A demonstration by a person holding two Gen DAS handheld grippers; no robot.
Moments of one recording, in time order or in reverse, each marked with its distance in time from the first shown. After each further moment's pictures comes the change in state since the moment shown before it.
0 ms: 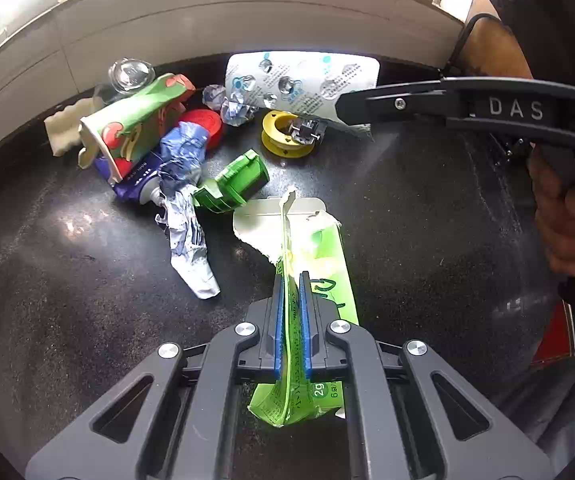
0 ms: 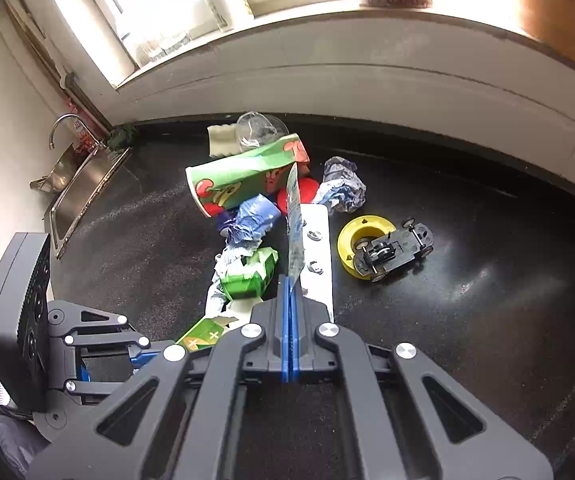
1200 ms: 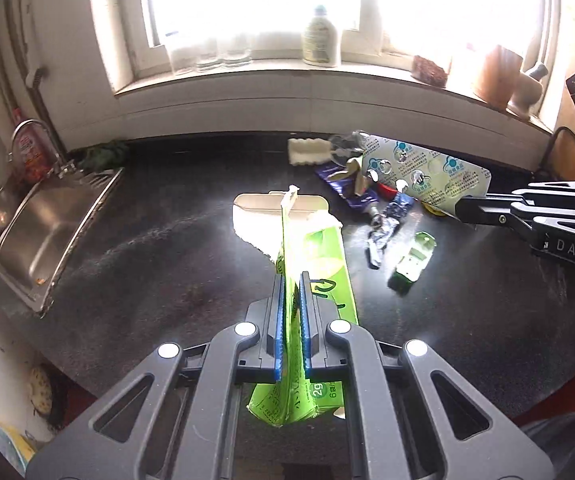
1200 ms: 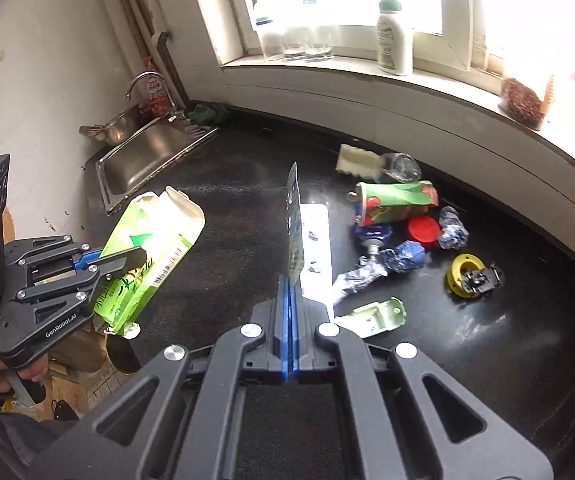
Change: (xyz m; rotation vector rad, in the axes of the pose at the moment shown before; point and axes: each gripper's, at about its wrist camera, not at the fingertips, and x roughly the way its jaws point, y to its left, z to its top) left arm -0.199 0.069 -0.105 -0.318 -0.236 0.445; right arm -0.048 0.172 -0.021 -0.281 -0.037 0.077
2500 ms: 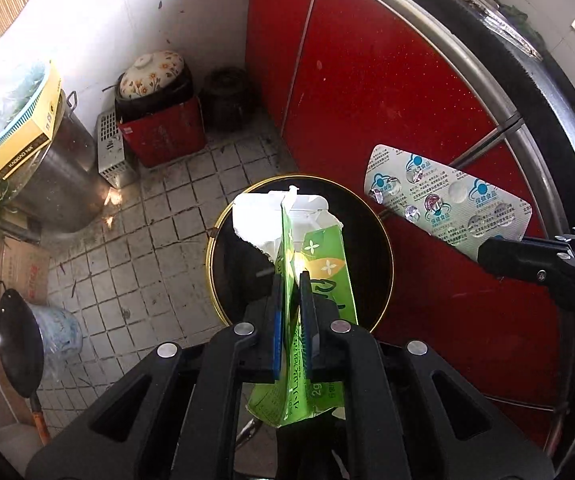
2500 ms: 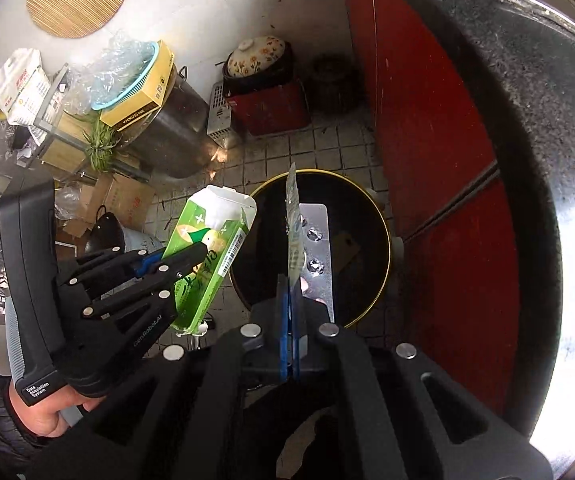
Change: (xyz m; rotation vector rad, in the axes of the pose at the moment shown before) left arm 0.043 0.342 -0.360 -0.969 0.344 0.334; right arm 0.340 0.451 -0.088 -0.591 0.657 0.384
